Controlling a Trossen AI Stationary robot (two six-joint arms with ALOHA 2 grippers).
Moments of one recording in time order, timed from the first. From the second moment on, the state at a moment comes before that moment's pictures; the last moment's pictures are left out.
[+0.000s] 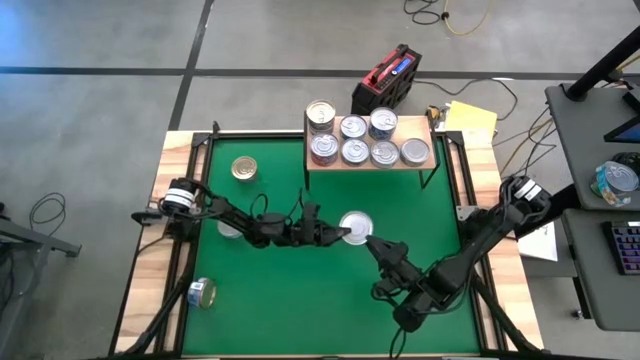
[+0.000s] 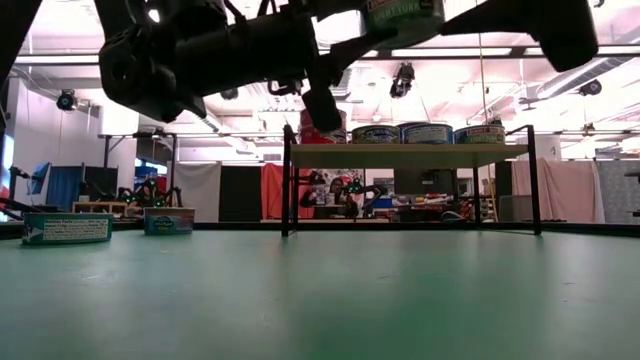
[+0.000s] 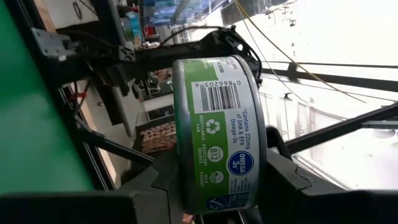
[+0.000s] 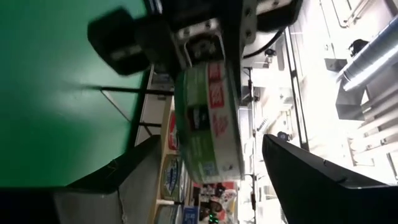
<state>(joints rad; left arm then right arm) -0.17 1.97 0.82 1.47 -0.15 -1.33 0.73 1.66 1.09 -0.40 1.43 -0.62</state>
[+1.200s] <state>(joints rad) -0.20 1.97 0.86 1.44 -0.14 -1.25 0.69 1.65 1.09 -0.41 1.43 -0.77</state>
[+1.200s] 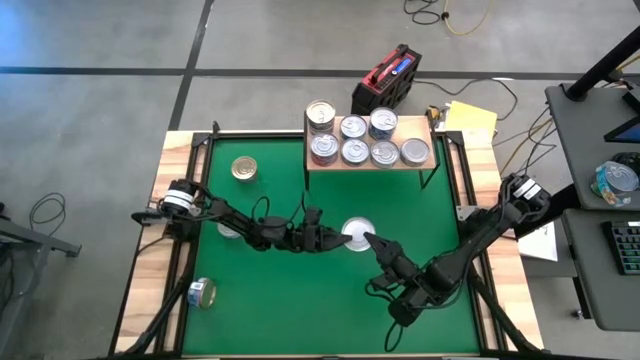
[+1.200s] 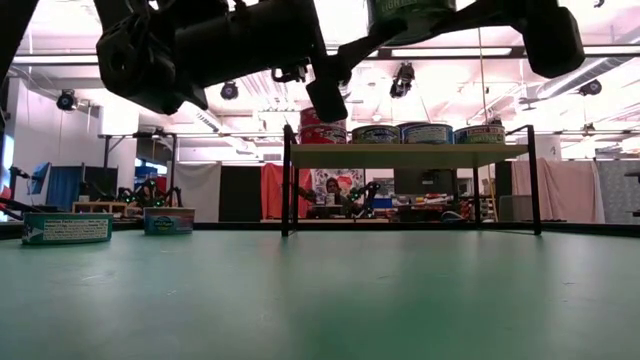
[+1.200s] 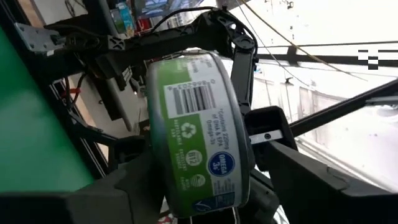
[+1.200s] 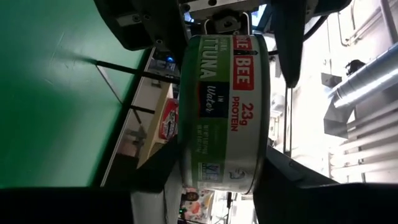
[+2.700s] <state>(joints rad) -0.20 1.47 0.53 1.07 -0.30 -0.39 0.38 1.05 1.03 -1.04 1.24 0.16</state>
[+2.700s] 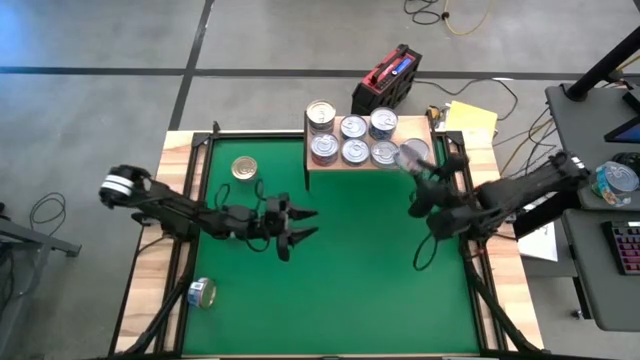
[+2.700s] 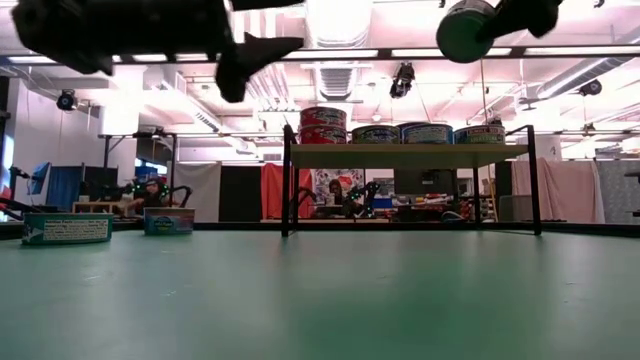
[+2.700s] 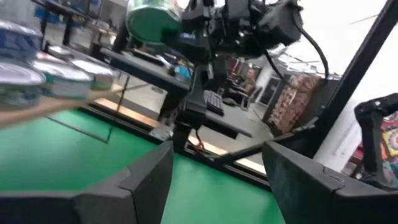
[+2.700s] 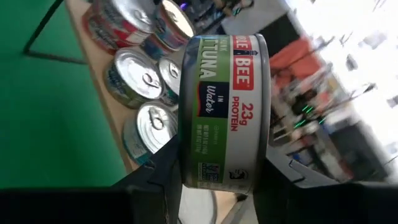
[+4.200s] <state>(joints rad) -0.21 1.24 0.49 0.89 -0.41 -0.11 0.01 1.23 1.04 -1.33 1.01 0.15</state>
